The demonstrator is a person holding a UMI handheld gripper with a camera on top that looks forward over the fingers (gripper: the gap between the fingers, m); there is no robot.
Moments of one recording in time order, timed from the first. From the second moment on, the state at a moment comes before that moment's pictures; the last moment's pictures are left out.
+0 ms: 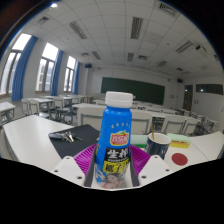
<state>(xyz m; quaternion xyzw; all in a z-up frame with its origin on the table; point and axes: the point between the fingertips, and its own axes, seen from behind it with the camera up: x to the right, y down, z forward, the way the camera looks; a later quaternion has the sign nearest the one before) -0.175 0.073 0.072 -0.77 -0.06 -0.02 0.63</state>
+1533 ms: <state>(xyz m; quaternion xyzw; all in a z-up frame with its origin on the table) -0.124 -0.090 0.389 -0.60 0.07 0.32 0.73</state>
